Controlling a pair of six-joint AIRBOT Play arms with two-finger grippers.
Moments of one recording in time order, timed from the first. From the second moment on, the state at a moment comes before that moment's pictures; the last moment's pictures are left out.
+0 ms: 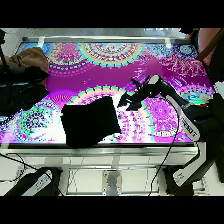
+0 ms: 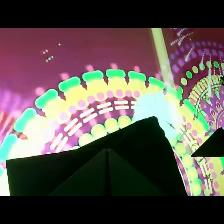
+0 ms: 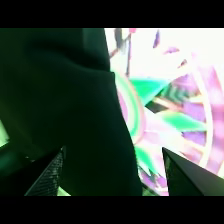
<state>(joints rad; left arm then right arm) 0.20 -1.04 1.32 0.93 -1.19 -1.25 0.19 -1.82 1.41 -0.74 1.34 1.42</state>
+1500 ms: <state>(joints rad) 0.20 -1.04 1.32 0.93 -1.21 -1.27 -0.07 -1.67 1.48 -0.67 1.35 1.29</state>
